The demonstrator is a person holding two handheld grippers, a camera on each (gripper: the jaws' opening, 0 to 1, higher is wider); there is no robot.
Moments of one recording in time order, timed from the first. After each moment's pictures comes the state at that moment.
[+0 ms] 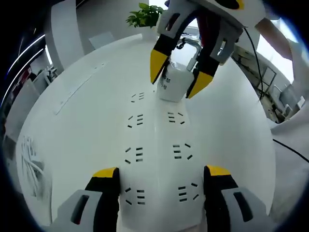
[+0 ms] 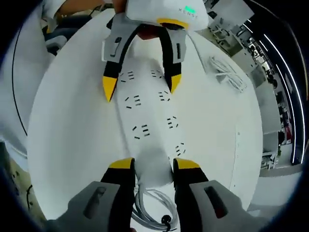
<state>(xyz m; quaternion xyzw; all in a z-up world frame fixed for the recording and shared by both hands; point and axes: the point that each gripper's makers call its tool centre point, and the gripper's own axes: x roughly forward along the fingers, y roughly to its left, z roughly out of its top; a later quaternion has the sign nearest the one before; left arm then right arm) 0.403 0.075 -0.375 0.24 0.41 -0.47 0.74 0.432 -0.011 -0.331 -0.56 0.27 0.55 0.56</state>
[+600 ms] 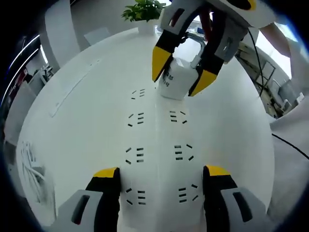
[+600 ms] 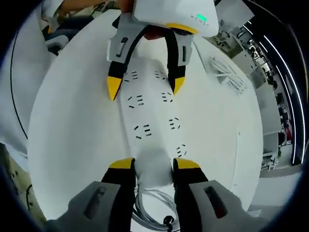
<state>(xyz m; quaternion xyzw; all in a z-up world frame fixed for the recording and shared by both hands) 0.402 0.070 -0.374 0.27 0.43 -0.47 0.72 0.429 -0.018 -0.333 -0.55 0.28 0.54 0.57</state>
